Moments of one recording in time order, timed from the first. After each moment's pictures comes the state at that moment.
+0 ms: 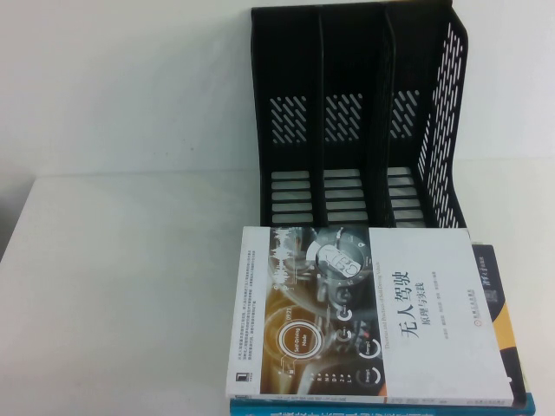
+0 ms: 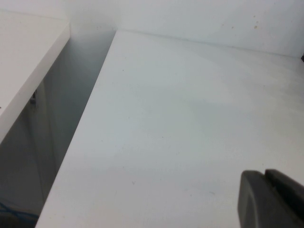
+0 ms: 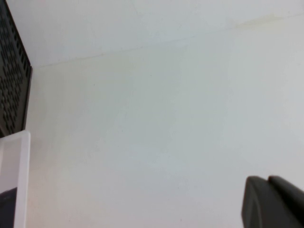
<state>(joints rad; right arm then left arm) -0.14 -0.01 0.03 -0.22 0.40 0.32 -0.02 -0.01 0.02 0.10 0.37 -0.34</state>
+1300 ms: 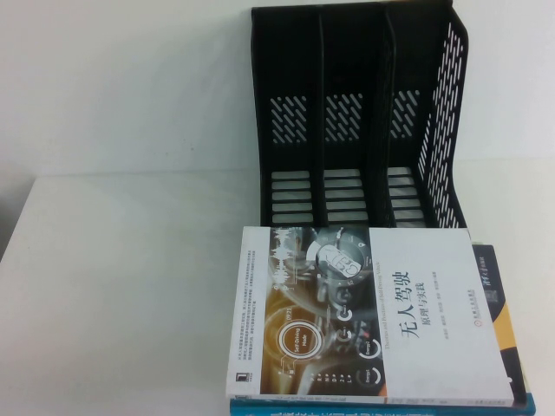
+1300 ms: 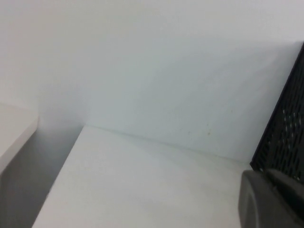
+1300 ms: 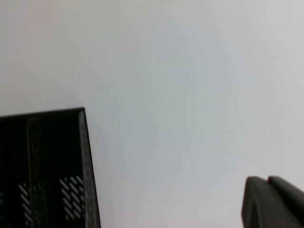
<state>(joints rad) -0.14 -0.01 0.03 -0.22 -0.15 0.34 -0.02 -0.01 0.02 0.11 0.06 -0.47</state>
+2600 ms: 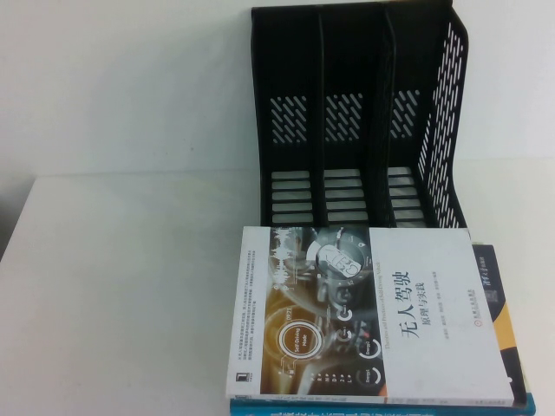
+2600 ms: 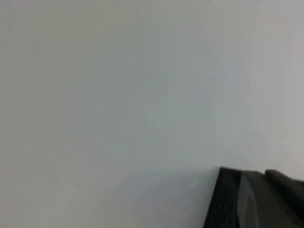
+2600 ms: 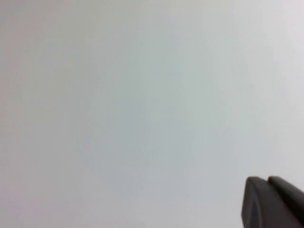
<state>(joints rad) -0.14 0.41 -0.62 0.22 -0.15 0.14 -0.11 0.37 -0.57 0.09 0.05 -0.44</state>
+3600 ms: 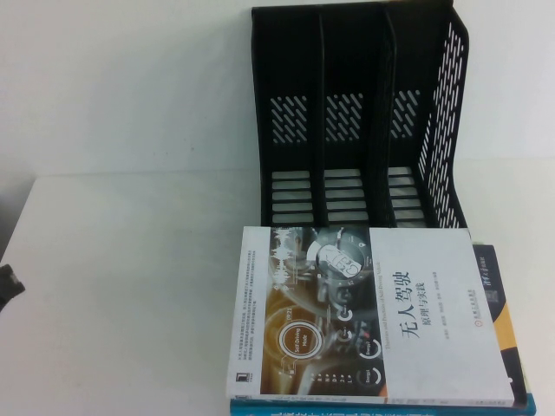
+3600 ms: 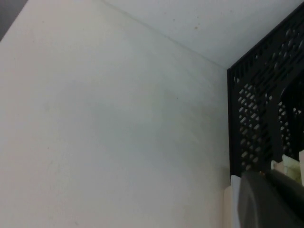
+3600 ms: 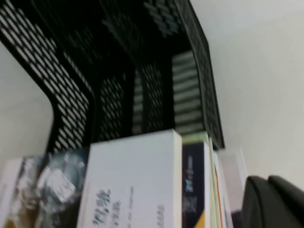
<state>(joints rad) 0.05 0.80 -0.72 0.40 0.58 0.08 -0.12 0.71 -0.62 -0.11 0.50 -0.54</state>
